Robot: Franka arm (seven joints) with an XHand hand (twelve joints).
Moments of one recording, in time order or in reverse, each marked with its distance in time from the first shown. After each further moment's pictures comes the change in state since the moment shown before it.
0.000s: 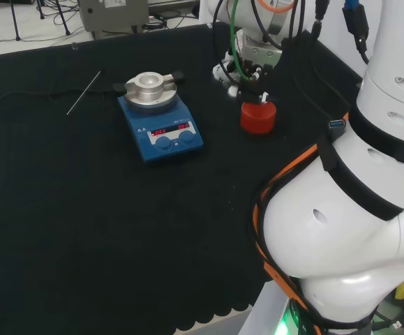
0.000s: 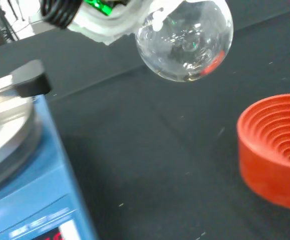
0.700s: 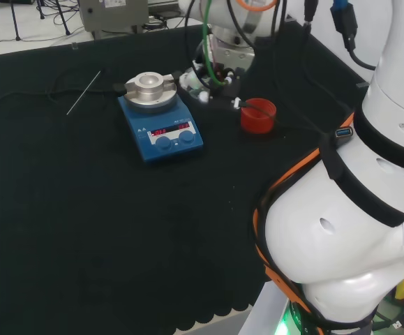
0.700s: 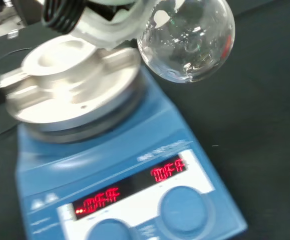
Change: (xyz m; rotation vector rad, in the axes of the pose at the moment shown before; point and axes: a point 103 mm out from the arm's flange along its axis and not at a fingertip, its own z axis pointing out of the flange) arm 0.071 -0.046 0.002 0.091 0.053 -0.088
